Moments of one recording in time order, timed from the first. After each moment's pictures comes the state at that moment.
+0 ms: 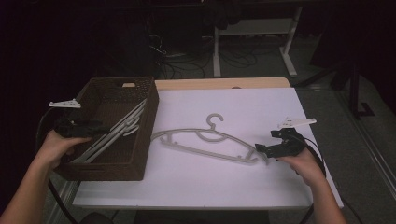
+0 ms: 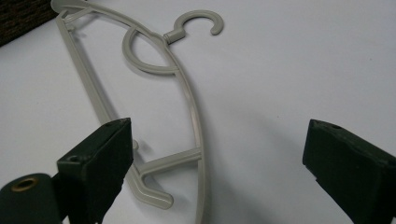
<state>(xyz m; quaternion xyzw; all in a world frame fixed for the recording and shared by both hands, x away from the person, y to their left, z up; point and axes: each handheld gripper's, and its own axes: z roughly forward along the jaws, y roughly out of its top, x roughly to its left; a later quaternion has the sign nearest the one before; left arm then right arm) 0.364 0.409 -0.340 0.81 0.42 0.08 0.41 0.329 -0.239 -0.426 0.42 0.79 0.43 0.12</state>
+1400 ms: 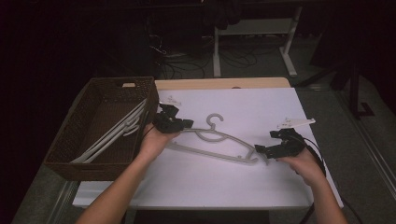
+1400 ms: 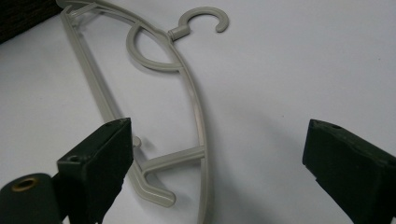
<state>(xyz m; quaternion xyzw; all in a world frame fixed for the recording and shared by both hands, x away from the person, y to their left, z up) 0.389 0.146 -0.379 0.84 0.36 0.08 0.39 0.330 -0.239 -0.427 0.41 0.80 0.43 0.12</state>
